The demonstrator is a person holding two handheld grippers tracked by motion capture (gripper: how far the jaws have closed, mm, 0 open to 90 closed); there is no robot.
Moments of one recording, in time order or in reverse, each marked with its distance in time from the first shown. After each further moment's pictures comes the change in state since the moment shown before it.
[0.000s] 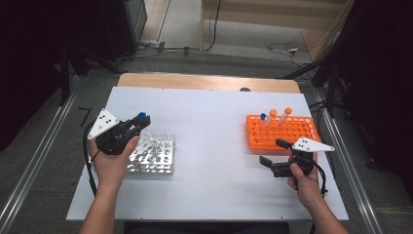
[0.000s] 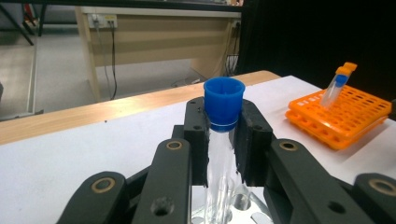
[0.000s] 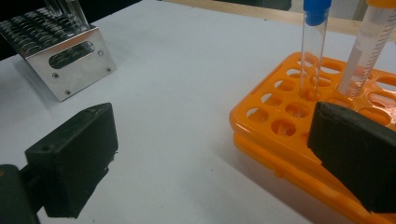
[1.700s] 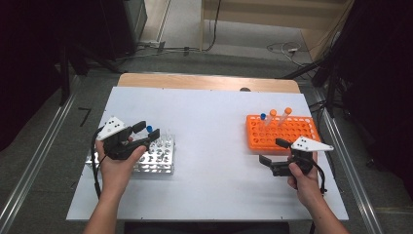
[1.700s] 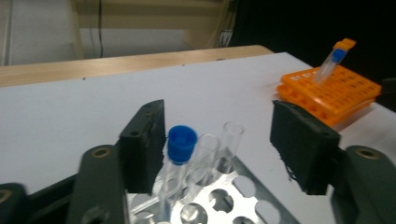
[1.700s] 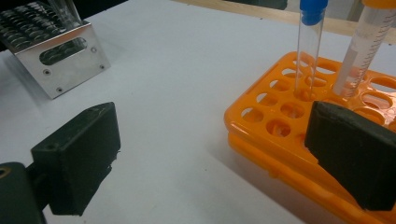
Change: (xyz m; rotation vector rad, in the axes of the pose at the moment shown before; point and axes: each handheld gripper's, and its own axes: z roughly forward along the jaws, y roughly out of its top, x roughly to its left) left arm -0.009 -0.016 0.004 0.085 -0.057 -0.095; right arm 0.000 0.001 0.003 0.009 -0.023 -0.016
